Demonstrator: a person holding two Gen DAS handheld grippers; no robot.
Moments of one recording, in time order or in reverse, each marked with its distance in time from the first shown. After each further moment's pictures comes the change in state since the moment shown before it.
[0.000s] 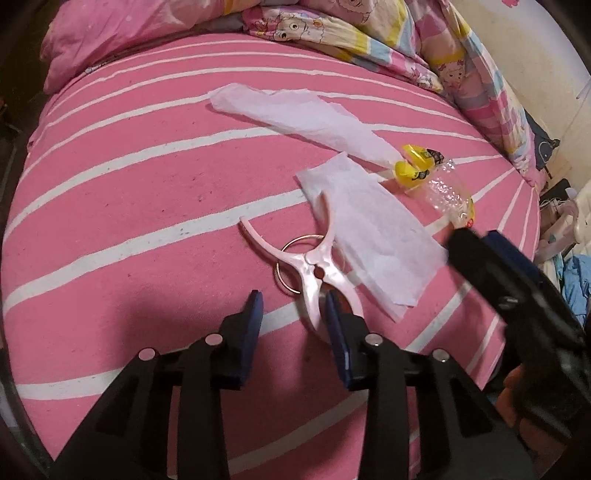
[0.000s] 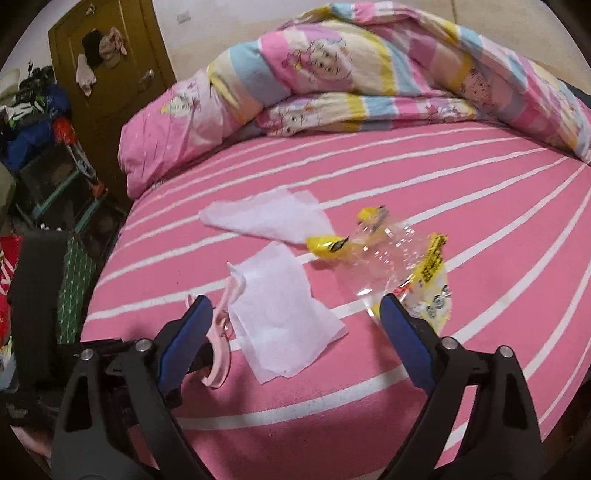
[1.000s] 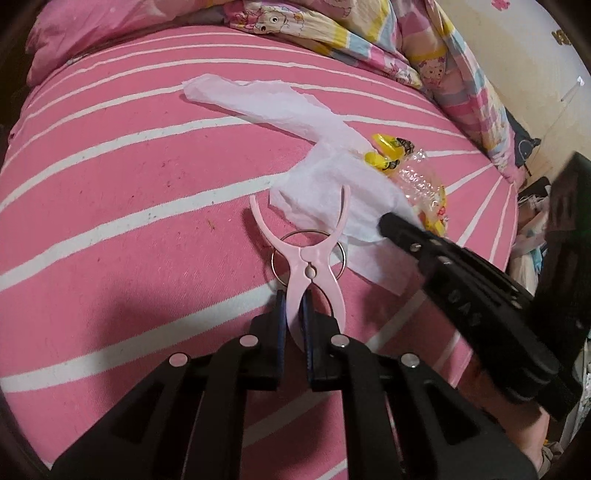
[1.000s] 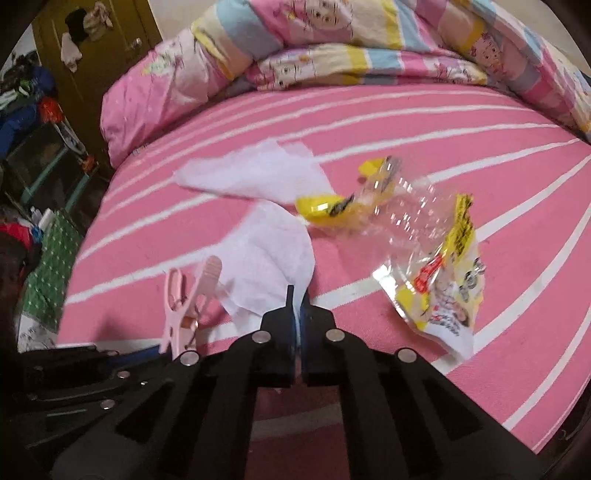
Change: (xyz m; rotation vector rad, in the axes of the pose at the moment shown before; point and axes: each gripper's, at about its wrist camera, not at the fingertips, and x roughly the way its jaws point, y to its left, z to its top) left arm -0.006 -0.008 -0.005 -0.009 0.030 -0.105; right arm 0.031 -0.011 -0.004 0.012 0.103 -0.003
